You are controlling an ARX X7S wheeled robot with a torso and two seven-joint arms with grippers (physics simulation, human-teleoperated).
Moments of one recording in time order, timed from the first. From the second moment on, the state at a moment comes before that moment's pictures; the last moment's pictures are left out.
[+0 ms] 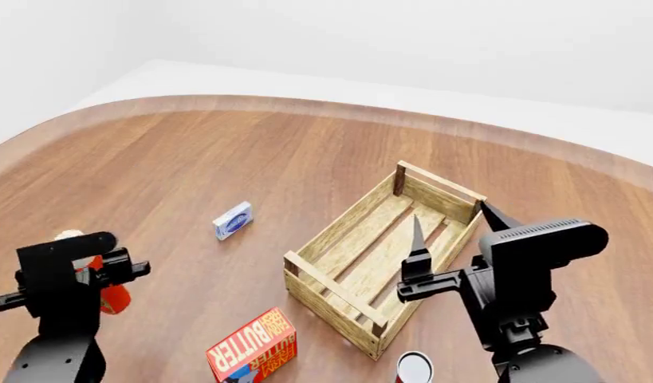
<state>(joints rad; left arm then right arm) -0.32 -0.35 -0.11 -0.13 -0.20 -0.29 -0.25 0.21 0.36 -0.14 -0.62 0.28 0.66 0.13</state>
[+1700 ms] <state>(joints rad) -1.21 0.00 1.13 -0.80 -0.95 0.02 -0.19 0.00 0.39 0.23 -0.72 0.40 0.69 0.24</state>
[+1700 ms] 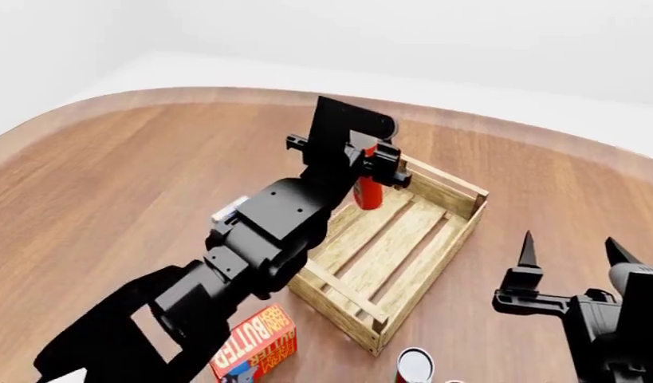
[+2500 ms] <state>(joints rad) -1.40 0.00 1.56 -0.76 -1.31 0.23 -0.37 -0.01 0.37 0.23 -0.71 0.38 0.67 0.30</state>
